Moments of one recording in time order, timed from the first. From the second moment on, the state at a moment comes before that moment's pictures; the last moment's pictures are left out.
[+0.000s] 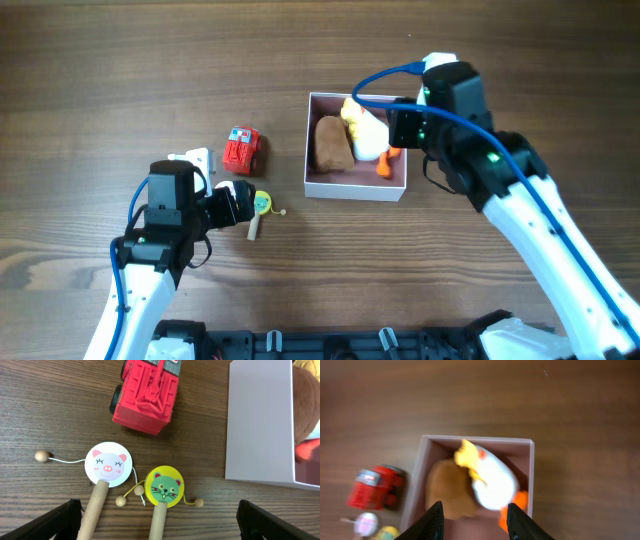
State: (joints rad) left arm -0.09 1.02 0.57 -0.48 0.20 -0.31; right arm 0.41 1.38 1.23 -0.66 0.08 0.39
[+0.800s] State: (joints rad) left arm -0.09 1.02 0.58 -0.49 0.26 -0.31; right arm -0.25 1.42 1.19 -0.91 -0.18 0.46
